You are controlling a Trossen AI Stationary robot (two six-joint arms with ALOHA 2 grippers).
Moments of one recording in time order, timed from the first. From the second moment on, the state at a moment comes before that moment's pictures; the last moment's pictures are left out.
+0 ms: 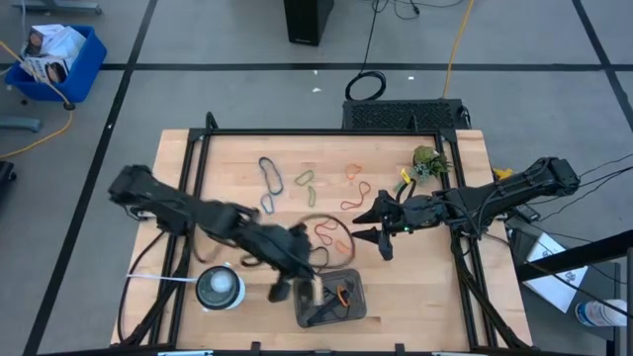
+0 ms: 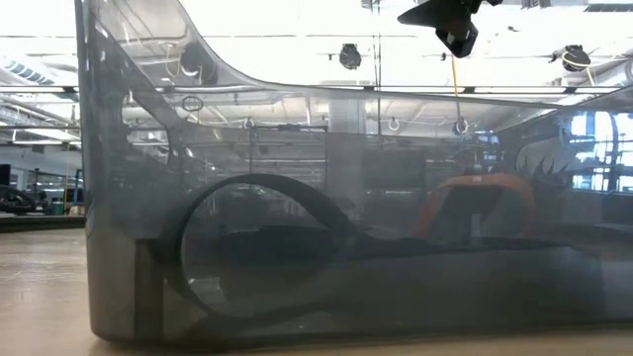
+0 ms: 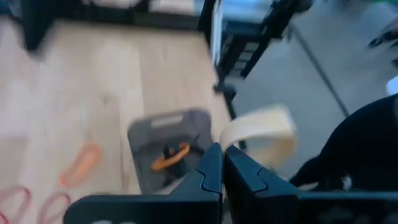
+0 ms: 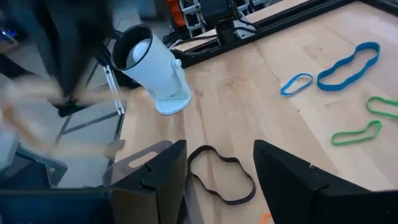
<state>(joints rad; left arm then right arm) -0.38 1.61 1.50 -0.51 0.08 -0.32 0.26 1.13 0.83 -0.10 0.18 0.50</state>
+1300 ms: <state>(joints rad) -0.33 1.91 1.50 -0.53 0.20 -0.54 0.26 1.13 0.83 -0.10 0.15 0.54</state>
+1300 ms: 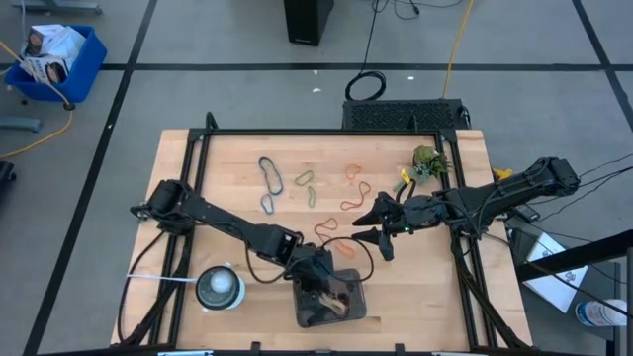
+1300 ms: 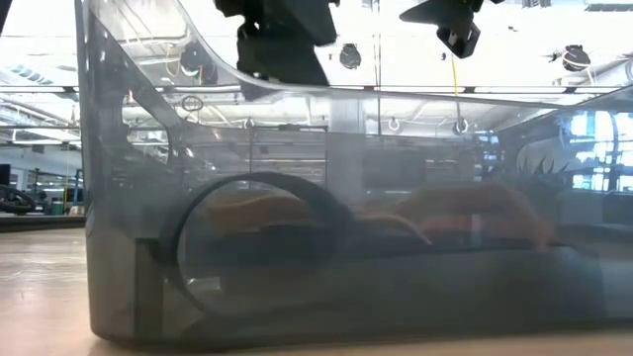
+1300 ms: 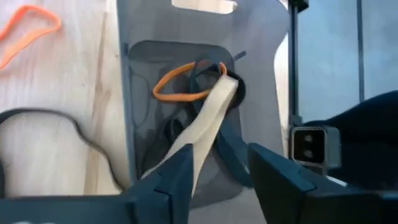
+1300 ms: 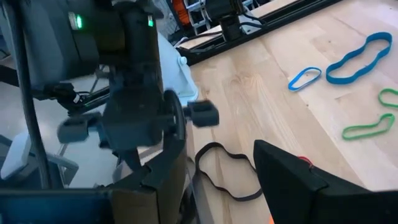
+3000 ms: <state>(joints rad) -0.14 1.75 1.24 -0.64 0.00 -0.52 0.12 1.13 0.83 -0.12 0.15 0.50</state>
